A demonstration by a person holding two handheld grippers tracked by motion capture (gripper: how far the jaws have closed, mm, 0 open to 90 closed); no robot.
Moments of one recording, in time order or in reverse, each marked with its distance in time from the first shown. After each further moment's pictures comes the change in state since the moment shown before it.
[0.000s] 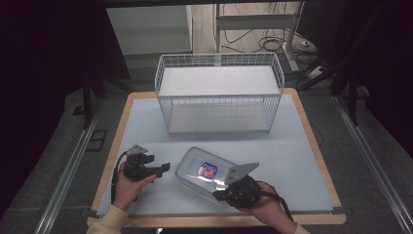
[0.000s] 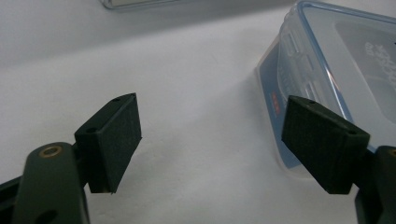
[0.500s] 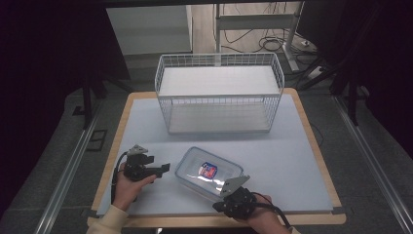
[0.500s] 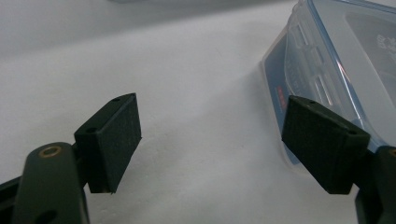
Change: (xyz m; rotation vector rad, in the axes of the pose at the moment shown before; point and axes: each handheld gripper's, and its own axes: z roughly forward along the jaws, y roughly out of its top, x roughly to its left) left arm 0.002 -0.001 0.003 0.019 0.001 -0.008; right arm 0.008 -0.026 0.026 0.098 -0.023 -0.004
